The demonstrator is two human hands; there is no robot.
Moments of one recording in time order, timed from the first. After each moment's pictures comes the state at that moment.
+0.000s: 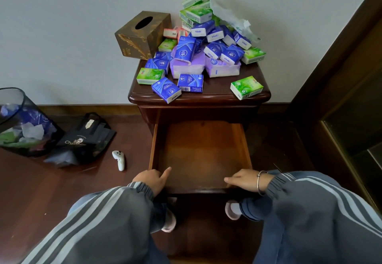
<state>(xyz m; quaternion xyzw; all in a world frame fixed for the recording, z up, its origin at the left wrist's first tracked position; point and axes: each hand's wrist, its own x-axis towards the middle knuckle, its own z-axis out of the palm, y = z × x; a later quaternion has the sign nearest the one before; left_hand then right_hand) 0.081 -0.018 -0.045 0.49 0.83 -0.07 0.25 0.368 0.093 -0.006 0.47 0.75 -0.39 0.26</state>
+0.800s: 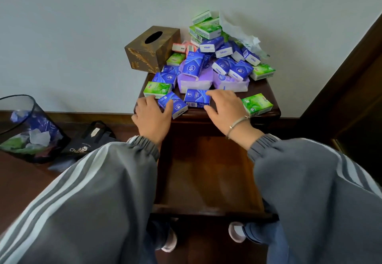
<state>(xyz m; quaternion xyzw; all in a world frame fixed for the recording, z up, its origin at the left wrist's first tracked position) 0.074 0.108 0.105 0.38 0.87 0.32 0.03 0.245 0.183 0.123 0.42 0.88 -0.06 -0.20</state>
